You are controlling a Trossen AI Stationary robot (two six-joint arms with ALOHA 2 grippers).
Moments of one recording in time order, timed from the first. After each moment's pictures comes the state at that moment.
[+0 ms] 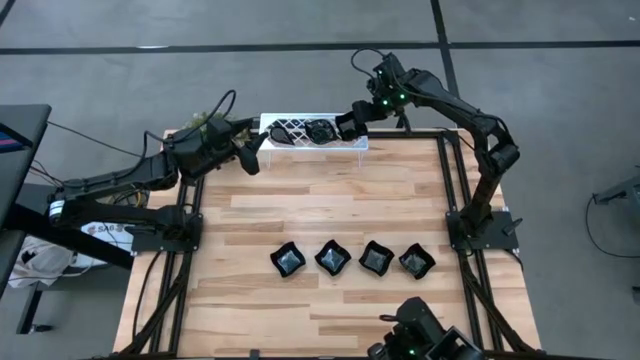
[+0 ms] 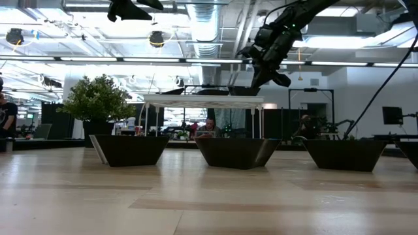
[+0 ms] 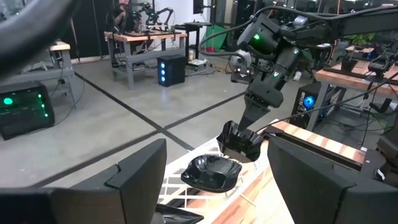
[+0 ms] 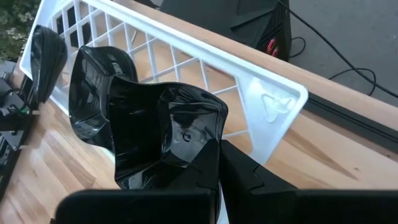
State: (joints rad) left arm 0.24 1.04 0.89 -0.09 -0.49 -0.05; right arm -0.88 1.76 1.65 -0.88 -0.36 0.35
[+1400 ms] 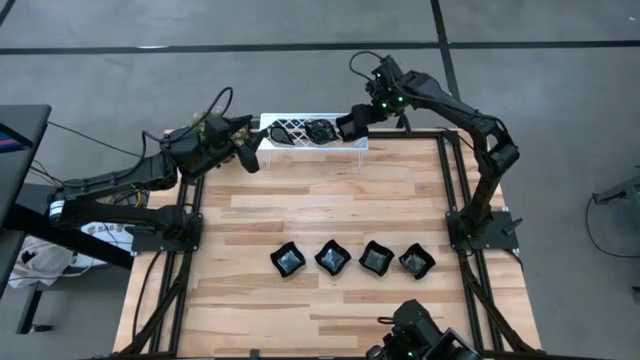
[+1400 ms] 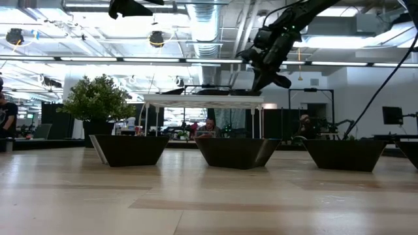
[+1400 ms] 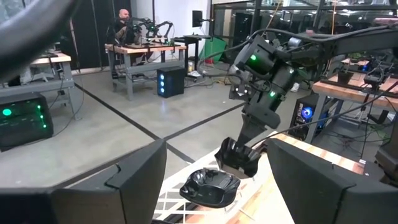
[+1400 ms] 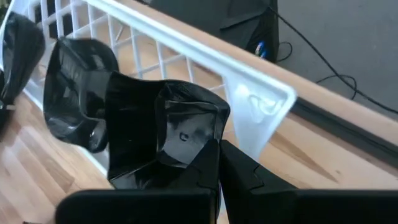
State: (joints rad) left arm 0.24 1.04 0.89 -0.03 -0.49 -0.03; right arm -0.86 1.76 1.62 -0.87 -0.31 0.30
